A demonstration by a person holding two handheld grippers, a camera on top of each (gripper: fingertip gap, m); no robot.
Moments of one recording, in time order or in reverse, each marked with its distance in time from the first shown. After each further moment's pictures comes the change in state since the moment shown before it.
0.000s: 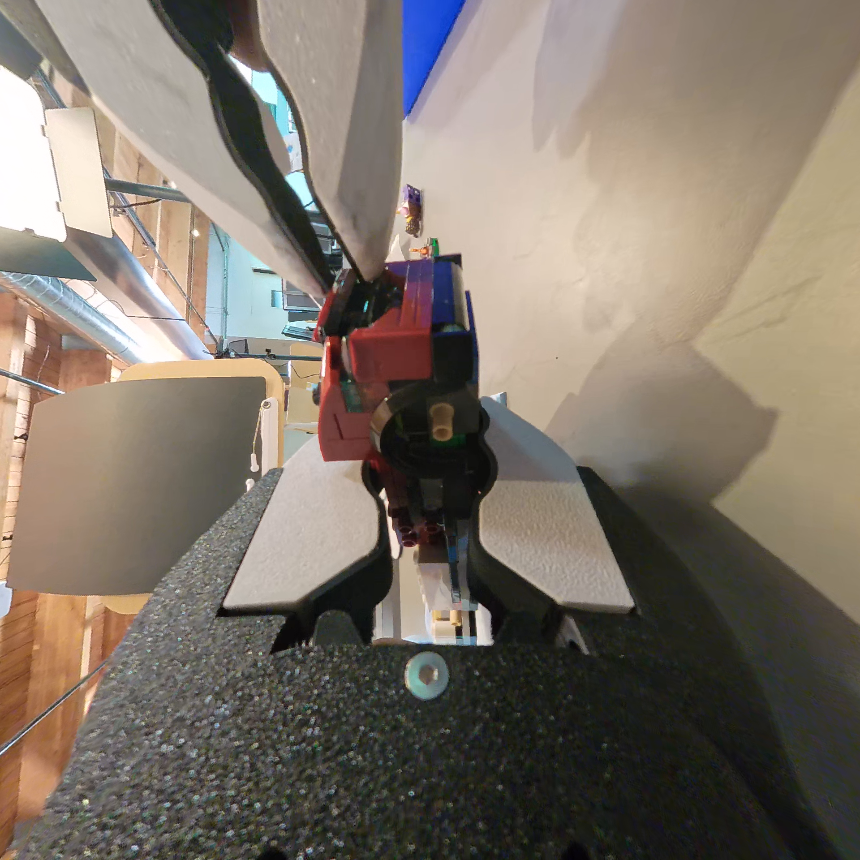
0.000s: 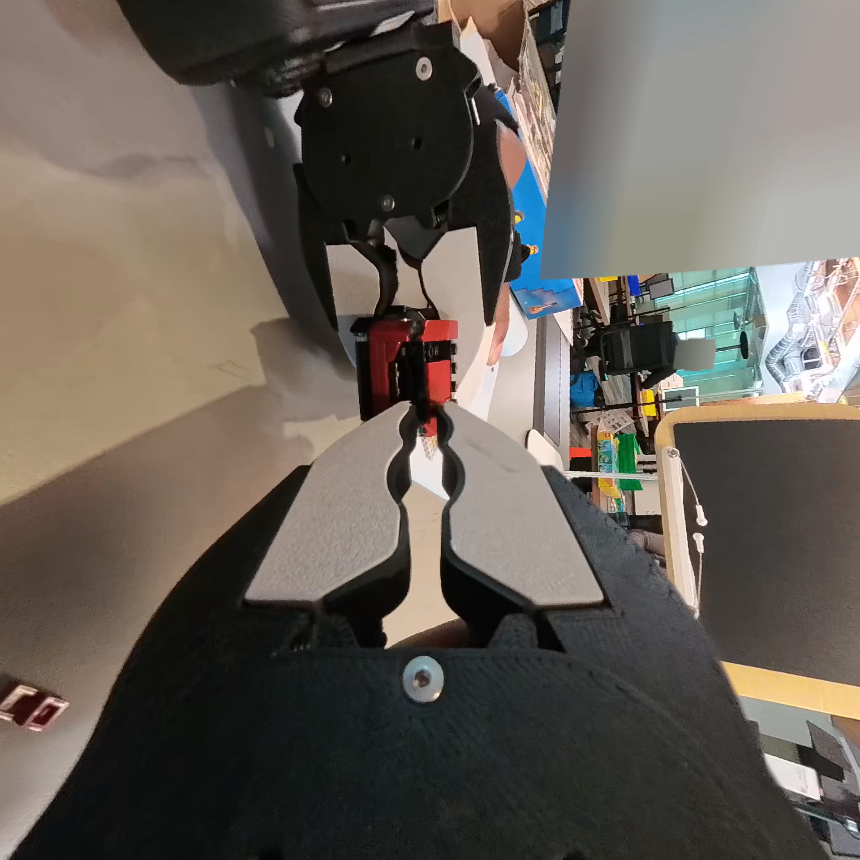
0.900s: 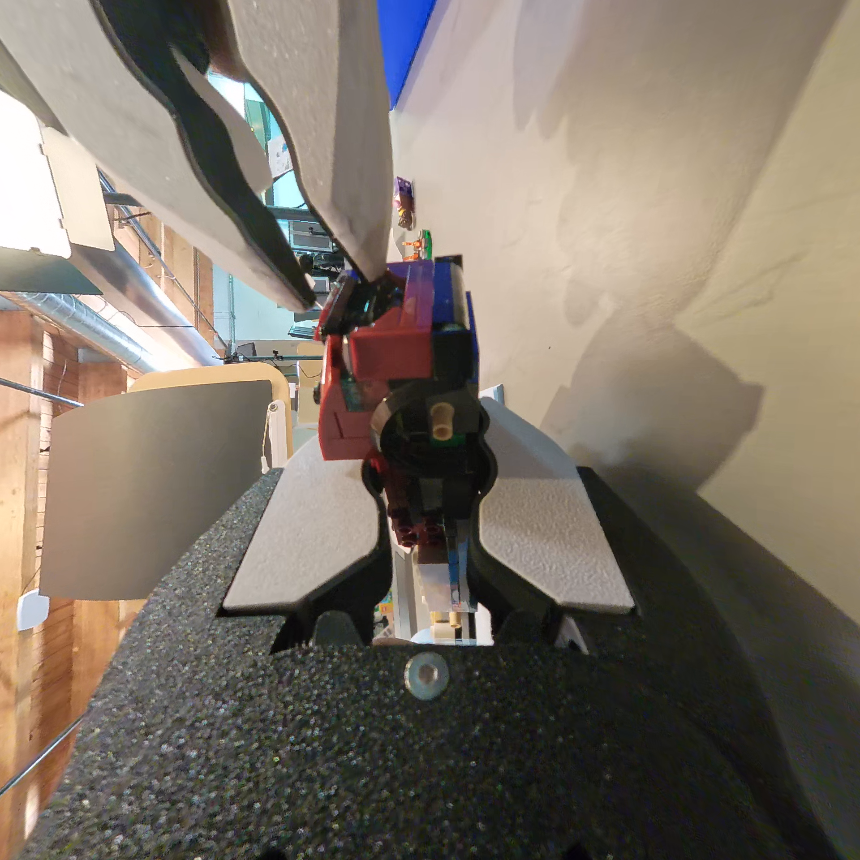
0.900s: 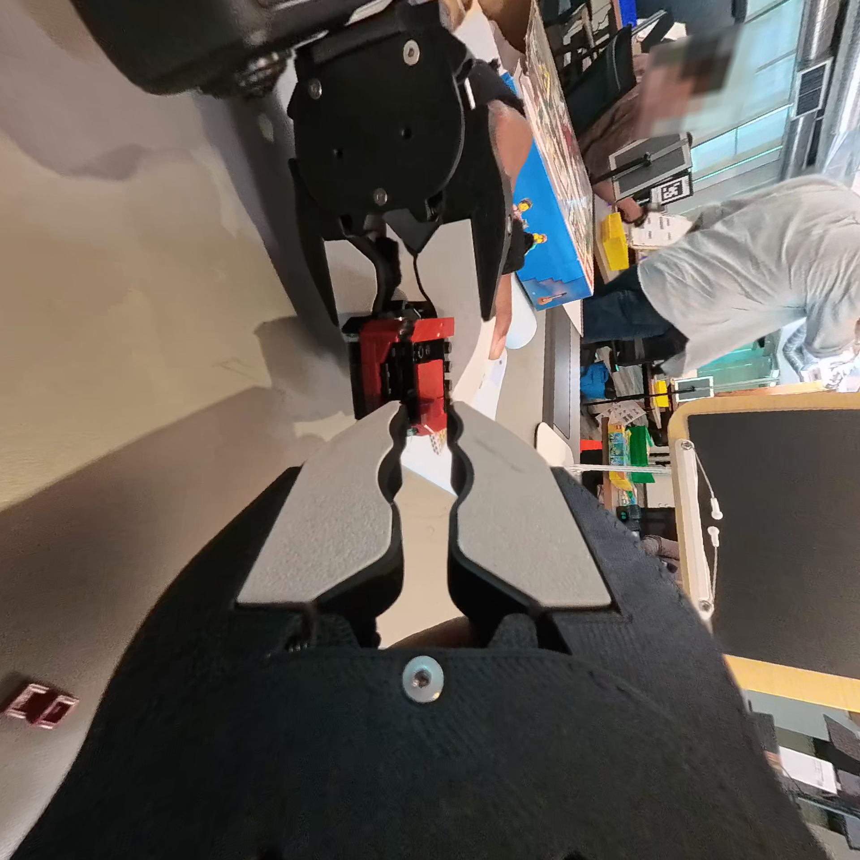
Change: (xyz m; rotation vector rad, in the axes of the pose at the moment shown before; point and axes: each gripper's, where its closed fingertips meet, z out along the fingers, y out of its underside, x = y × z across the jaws) left arm -0.002 0.004 0.000 -0.022 0.002 0.061; right arm -0.004 0.004 0.004 -0.017 -0.018 0.023
